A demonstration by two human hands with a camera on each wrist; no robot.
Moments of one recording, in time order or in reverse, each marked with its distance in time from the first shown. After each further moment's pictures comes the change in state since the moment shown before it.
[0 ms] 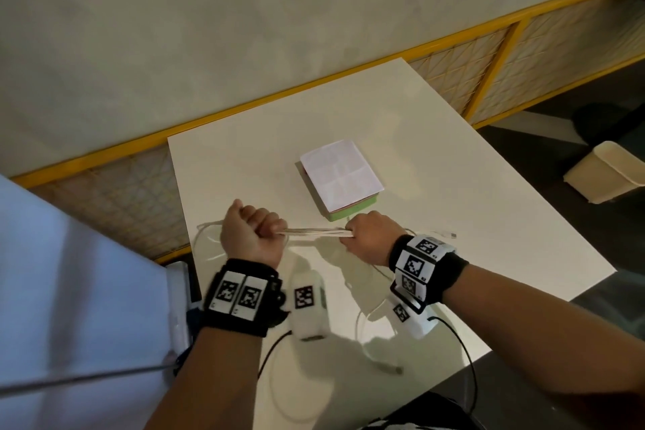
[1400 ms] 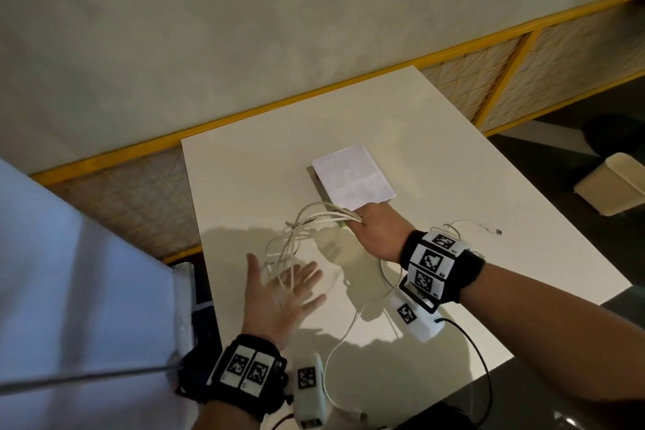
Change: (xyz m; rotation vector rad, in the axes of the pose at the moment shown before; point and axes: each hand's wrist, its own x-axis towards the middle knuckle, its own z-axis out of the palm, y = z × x) left_hand -0.021 -0.023 -0.088 0.224 -0.166 -0.370; right_hand -0.002 -0.024 -0.025 0.303 0.151 -0.054
